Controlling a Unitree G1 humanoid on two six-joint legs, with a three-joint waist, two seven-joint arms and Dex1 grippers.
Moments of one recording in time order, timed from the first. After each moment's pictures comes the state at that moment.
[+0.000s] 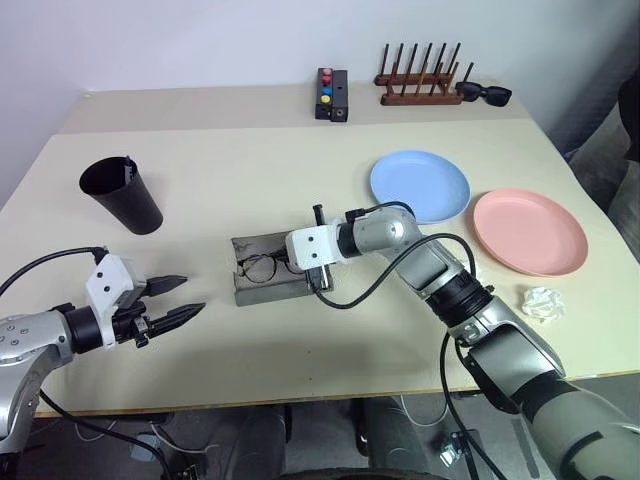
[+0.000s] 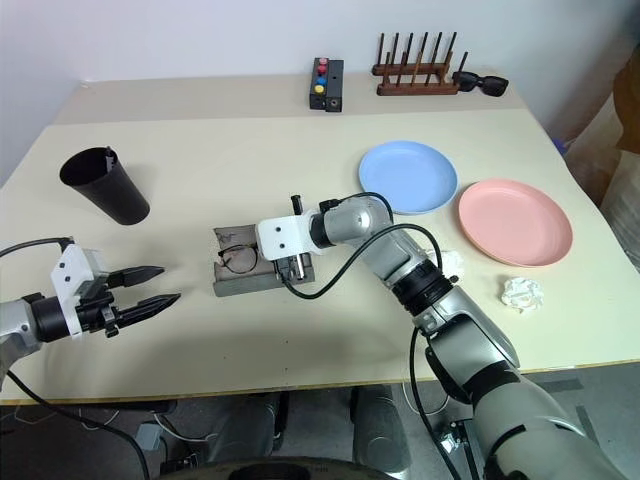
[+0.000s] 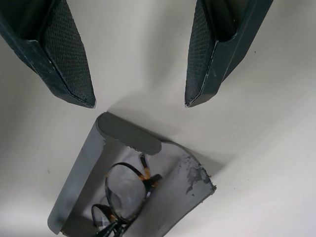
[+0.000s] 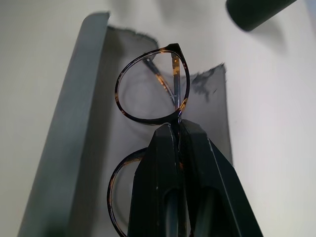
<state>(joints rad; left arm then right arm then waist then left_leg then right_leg) 0.18 0.85 0.38 -0.30 -0.48 0.36 -1.02 -0.86 -0.34 0.54 0.32 -0.20 -0.10 1.04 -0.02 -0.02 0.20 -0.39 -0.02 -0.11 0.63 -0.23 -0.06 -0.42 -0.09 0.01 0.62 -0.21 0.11</state>
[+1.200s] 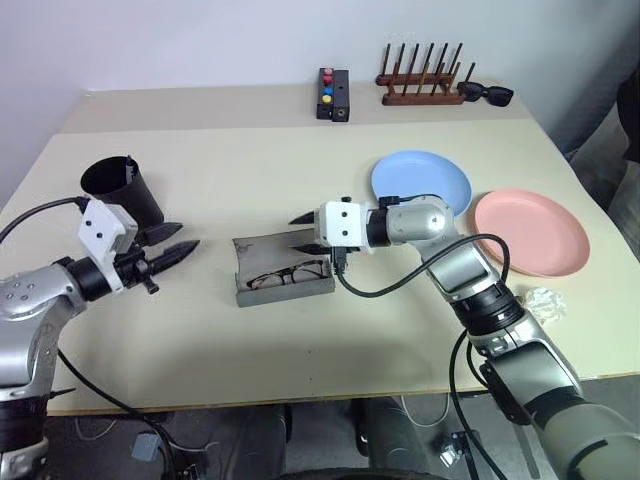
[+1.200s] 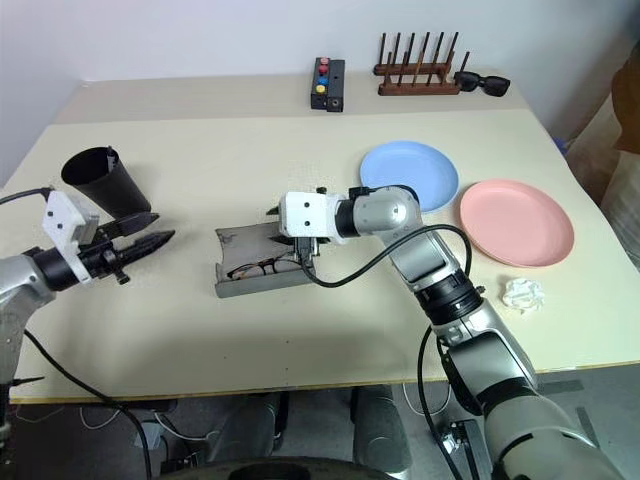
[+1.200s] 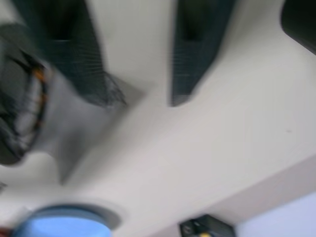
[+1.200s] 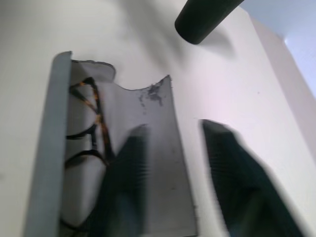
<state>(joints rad) -0.19 0.76 0.31 -0.08 -0.45 0.34 -0.88 -0.72 -0.39 0.36 0.04 -0.07 0.09 1.04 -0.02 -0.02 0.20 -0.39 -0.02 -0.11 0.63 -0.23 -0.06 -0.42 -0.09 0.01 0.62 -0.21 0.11</state>
